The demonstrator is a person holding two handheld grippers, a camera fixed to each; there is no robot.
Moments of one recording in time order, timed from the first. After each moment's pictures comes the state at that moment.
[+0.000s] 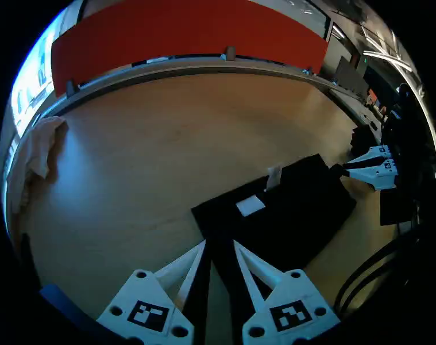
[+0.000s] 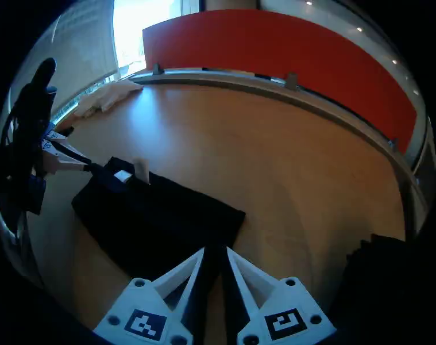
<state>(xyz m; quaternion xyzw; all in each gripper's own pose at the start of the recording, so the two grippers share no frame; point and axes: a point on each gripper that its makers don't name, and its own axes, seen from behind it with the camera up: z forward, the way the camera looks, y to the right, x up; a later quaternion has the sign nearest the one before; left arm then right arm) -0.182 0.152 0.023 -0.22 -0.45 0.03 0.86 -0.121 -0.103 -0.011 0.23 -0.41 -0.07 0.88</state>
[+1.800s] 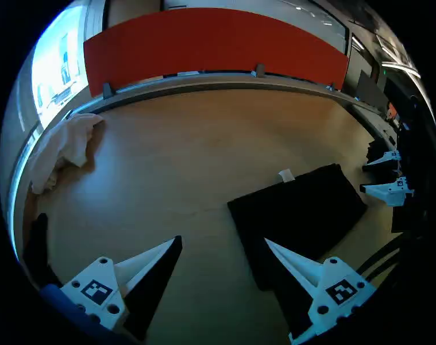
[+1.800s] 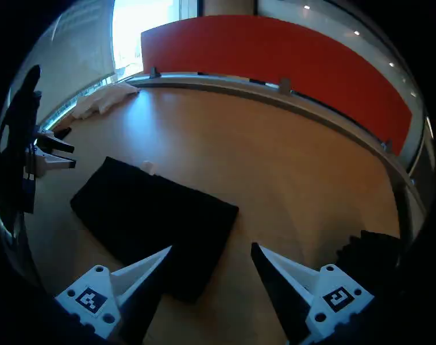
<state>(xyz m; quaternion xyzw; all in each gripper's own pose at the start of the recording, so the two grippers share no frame) -0.155 0.102 0.004 -0.13 -0.41 0.03 0.90 -0.113 -0.093 -0.020 0.22 -0.40 -0.08 0.89</state>
